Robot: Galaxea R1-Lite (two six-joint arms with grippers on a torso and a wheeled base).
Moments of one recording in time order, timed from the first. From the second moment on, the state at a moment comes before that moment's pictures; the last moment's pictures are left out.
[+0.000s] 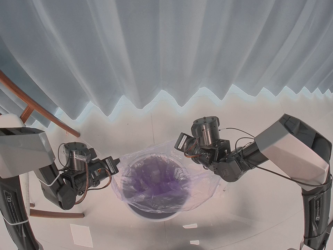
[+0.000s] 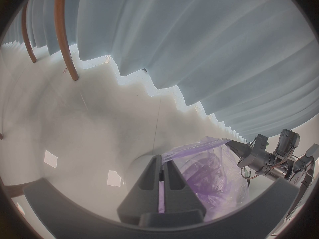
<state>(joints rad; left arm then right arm) -0.26 2.16 -0.53 -1.25 -0.14 -0.59 0.64 2.35 -1.35 -0.59 -0.22 0.72</state>
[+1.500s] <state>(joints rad) -0.22 2.30 -0.36 -1.54 -0.12 -0.59 0.65 2.40 -1.28 -0.60 -0.23 0.88</state>
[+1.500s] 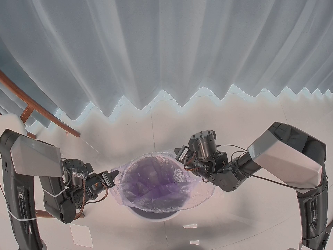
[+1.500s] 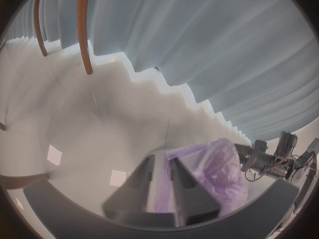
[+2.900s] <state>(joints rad) -0.30 2.14 -0.20 -1.55 -0.14 -0.65 0.57 2.03 -0.68 -0.77 -0.25 0.84</state>
